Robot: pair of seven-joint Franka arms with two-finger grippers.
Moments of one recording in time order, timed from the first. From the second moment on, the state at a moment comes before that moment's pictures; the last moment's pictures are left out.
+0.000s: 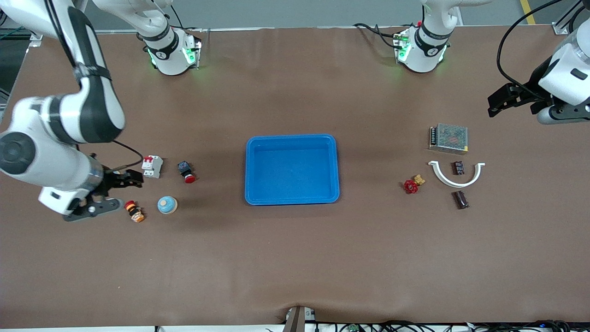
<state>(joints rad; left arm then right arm) 0.01 -0.05 -0.12 -1.61 0.03 1.52 -0.15 0.08 0.34 -0.01 -1.56 -0.05 1.81 -0.18</state>
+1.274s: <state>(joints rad) 0.01 -0.05 -0.13 -1.61 0.03 1.52 -0.15 -0.04 0.04 0.00 -1.53 -0.01 1.62 -0.16</state>
